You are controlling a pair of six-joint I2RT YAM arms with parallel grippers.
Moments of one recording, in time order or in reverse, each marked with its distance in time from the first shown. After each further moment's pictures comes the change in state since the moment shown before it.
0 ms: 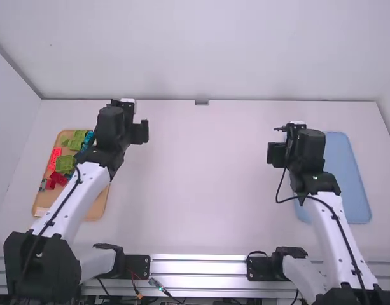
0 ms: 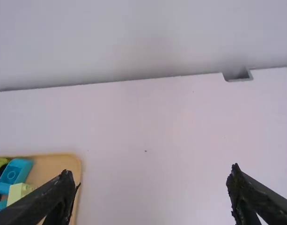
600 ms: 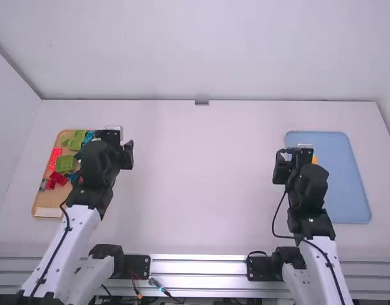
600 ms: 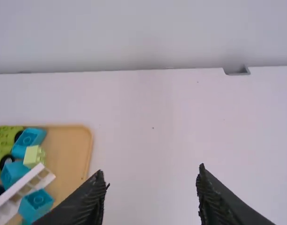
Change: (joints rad) left arm 0.059 -0.360 -0.348 0.063 0.056 -0.007; right arm 0.000 -0.379 -0.367 0.270 0.010 0.047
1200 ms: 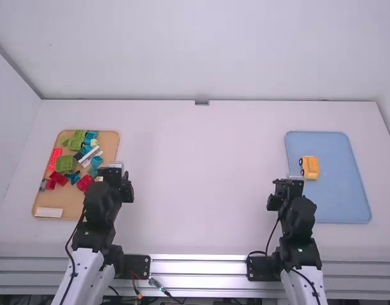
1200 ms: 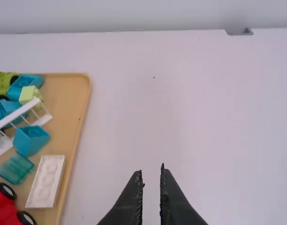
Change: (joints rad) left arm 0.000 -0.411 -0.402 0.000 0.000 0.000; right arm 0.000 -0.368 -0.374 -0.002 0.000 0.003
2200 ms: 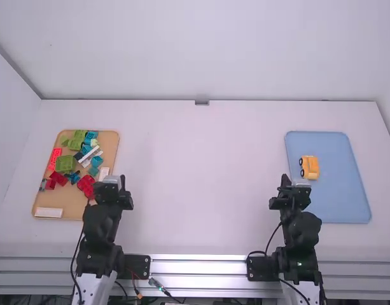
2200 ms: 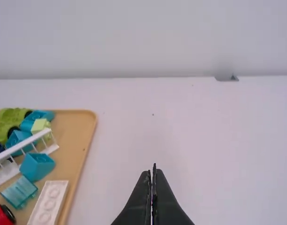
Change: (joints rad) left arm 0.000 -0.438 -0.175 0.007 0.001 0.000; right arm 0.000 -0.317 -0.039 0.008 -0.001 0.000
